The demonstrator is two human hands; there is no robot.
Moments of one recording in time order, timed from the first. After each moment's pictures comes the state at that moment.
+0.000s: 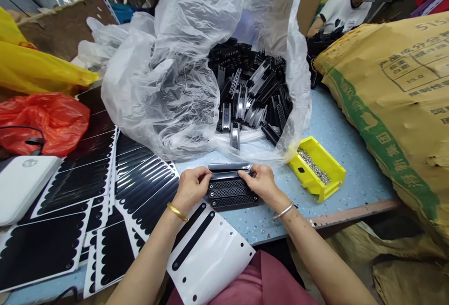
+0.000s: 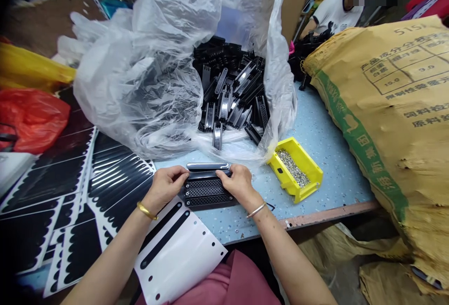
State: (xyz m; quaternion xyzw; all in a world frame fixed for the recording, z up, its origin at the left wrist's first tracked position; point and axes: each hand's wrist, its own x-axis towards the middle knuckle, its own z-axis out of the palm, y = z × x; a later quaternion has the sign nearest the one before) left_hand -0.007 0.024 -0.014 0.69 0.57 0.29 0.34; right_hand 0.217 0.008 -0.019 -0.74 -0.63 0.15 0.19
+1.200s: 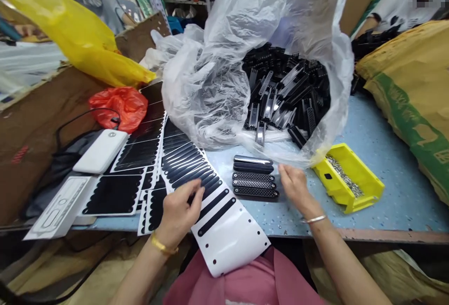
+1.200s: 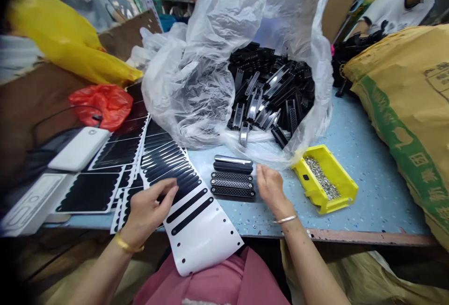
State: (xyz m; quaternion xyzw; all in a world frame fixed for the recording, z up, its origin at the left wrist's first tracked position) left_hand -0.072 -0.084 0.022 0.65 0.66 0.34 0.16; right_hand 0.246 -0.016 -0.012 -0.67 -0.69 0.12 0.25
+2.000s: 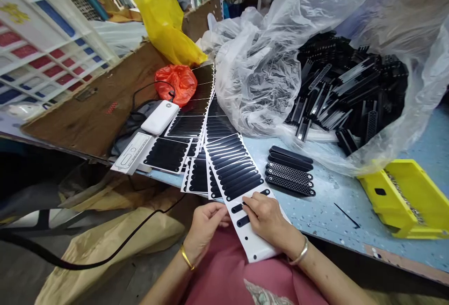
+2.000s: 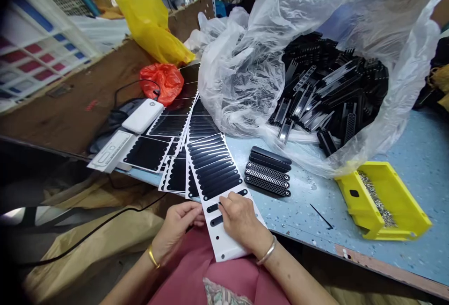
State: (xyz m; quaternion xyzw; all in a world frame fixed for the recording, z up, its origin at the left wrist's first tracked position) left_hand -0.061 -0.195 -0.009 0.16 0.62 0.48 0.60; right_hand 0.113 -0.119 -0.019 -0.37 -0.88 0.22 0.18
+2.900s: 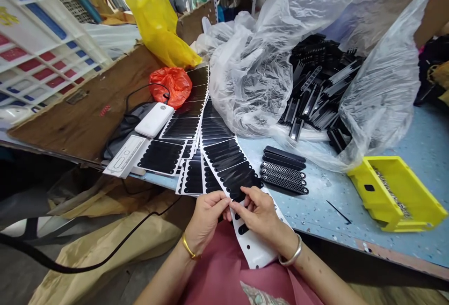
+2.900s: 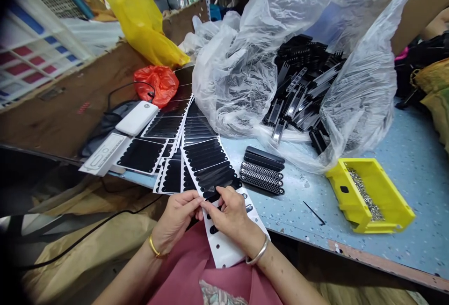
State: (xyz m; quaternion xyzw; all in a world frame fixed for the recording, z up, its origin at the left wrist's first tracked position) left_hand -0.053 -0.163 0.016 0.26 0.55 0.50 0.62; right_hand 0.095 -0.118 -0.005 -0.45 -0.74 0.34 0.36
